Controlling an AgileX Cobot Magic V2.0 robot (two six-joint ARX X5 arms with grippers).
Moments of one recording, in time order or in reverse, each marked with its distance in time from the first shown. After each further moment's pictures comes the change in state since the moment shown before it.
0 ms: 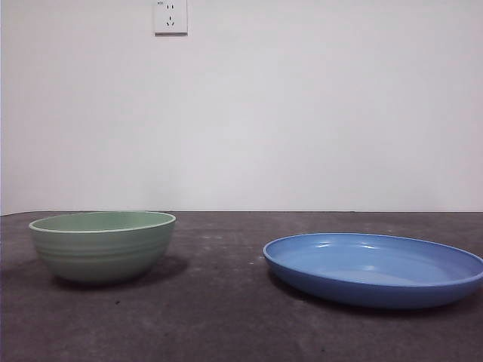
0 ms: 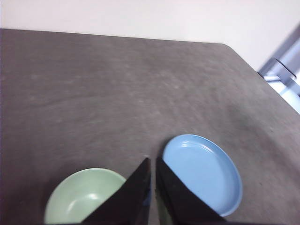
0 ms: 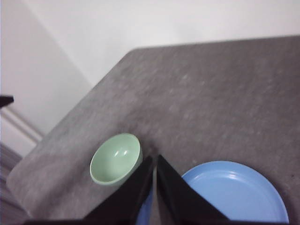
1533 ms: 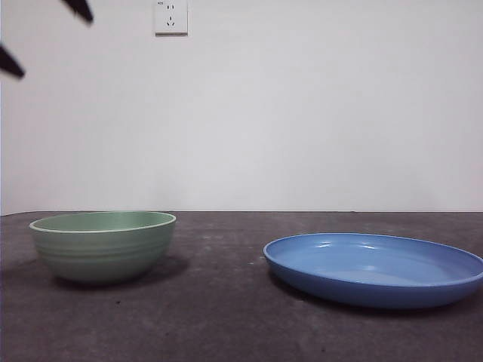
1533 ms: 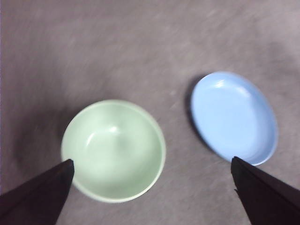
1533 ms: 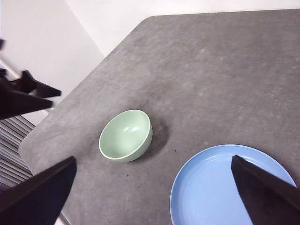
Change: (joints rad) left arm -0.036 0.195 0.010 -0.181 -0.112 0.040; right arm 0.037 0.060 0.022 -0.063 -0.042 -0.076
